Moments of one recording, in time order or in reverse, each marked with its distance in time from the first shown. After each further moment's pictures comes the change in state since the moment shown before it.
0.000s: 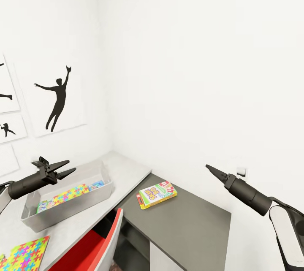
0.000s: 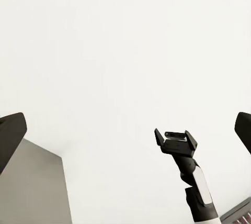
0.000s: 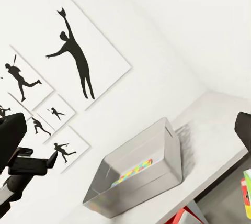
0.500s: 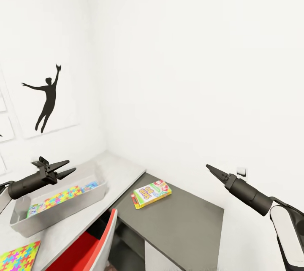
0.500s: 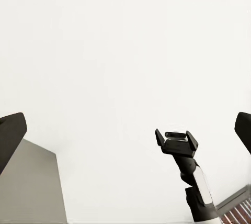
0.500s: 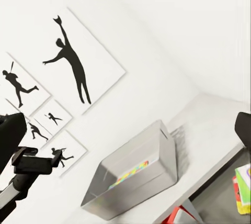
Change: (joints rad) left arm 0.000 0.000 0.001 0.000 0.000 0.000 0.000; right arm -0.001 -0.002 -0.003 -0.002 -0.012 0.017 0.004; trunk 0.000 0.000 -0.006
